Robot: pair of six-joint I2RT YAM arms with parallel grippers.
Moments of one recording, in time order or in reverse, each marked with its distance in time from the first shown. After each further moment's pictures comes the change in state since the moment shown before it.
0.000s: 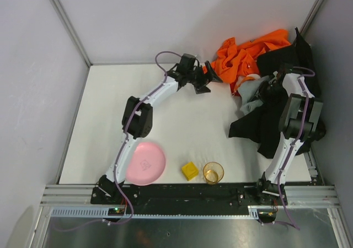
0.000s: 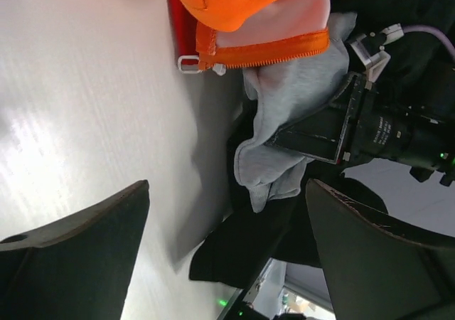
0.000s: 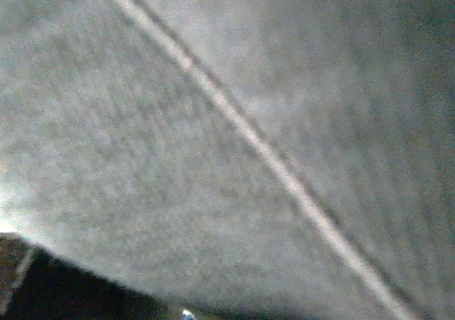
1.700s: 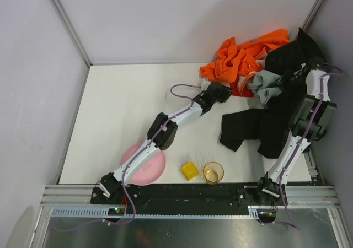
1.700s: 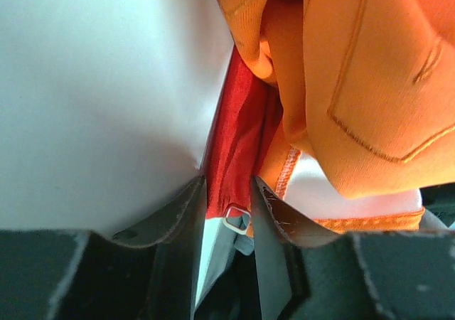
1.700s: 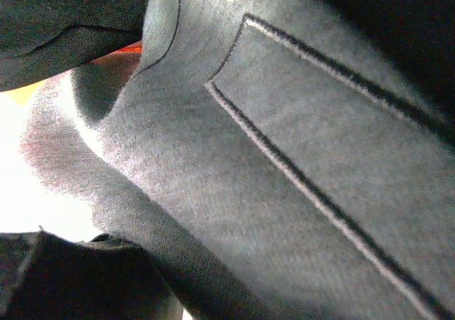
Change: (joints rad) left arm -0.212 0.521 0.402 0.348 -0.636 -0.622; right arm -0.206 0.097 0.287 -0.048 -0.156 0.093
